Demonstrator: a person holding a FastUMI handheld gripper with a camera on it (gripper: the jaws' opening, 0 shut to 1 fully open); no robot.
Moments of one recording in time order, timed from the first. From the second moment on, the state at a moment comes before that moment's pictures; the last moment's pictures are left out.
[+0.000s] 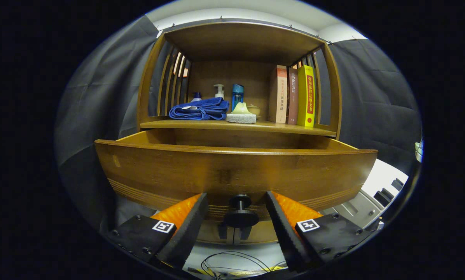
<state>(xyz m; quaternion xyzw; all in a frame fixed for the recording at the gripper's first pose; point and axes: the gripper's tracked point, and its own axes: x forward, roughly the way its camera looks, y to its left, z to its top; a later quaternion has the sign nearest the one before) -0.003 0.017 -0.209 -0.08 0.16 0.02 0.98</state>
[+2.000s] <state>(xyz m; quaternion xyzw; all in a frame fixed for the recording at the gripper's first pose) 0.120 0.019 -0.233 -0.09 0.17 0.02 0.98</state>
